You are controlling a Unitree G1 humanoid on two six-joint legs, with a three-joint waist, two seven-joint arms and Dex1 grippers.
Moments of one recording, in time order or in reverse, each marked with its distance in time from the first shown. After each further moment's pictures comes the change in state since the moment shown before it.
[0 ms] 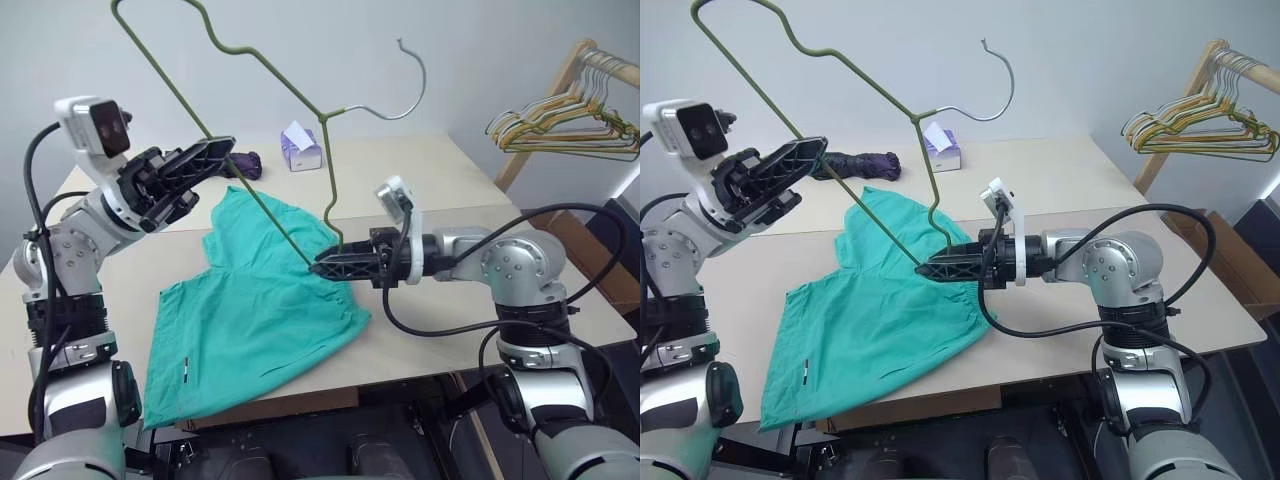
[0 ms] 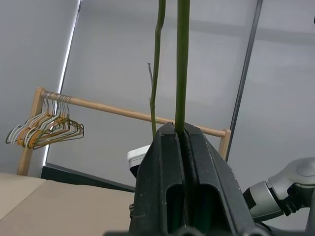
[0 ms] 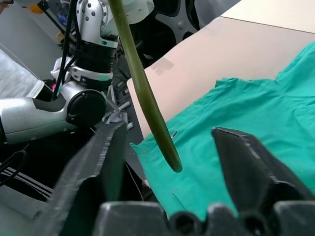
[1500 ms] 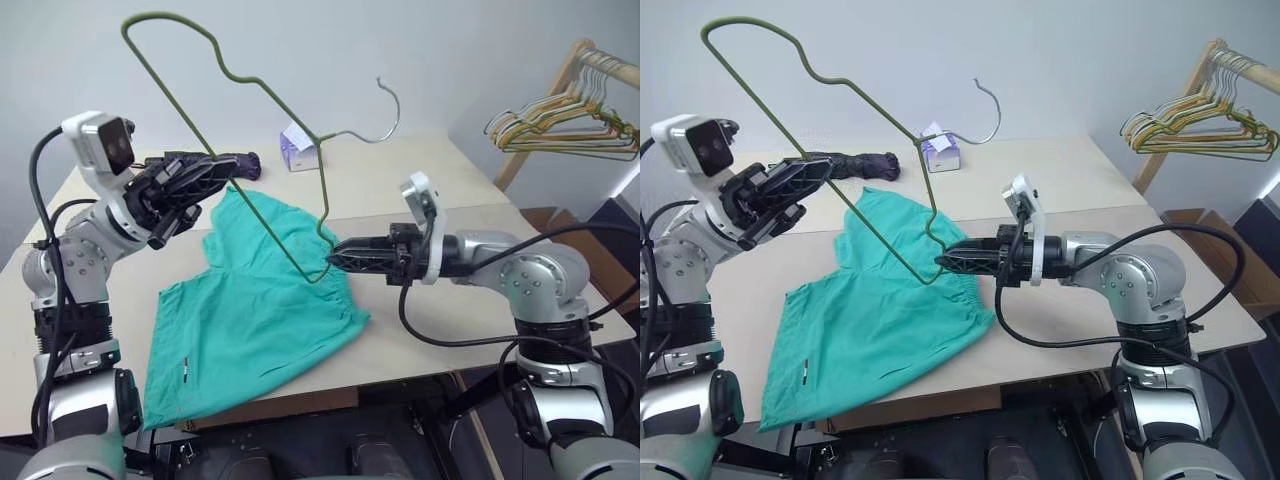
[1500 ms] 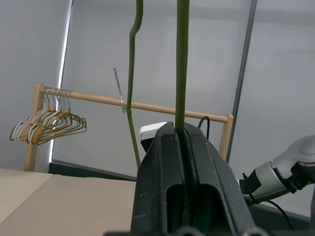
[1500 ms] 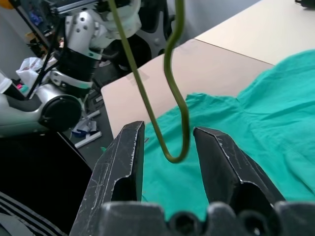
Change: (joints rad) left arm 0.039 -0.007 -0.019 -0.007 0.087 -0.088 -0.102; right arm 0.091 -0.068 -0.019 -0.094 -0.015 -0.152 -0.001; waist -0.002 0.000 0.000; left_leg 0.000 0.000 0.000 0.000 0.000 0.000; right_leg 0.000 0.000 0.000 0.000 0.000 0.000
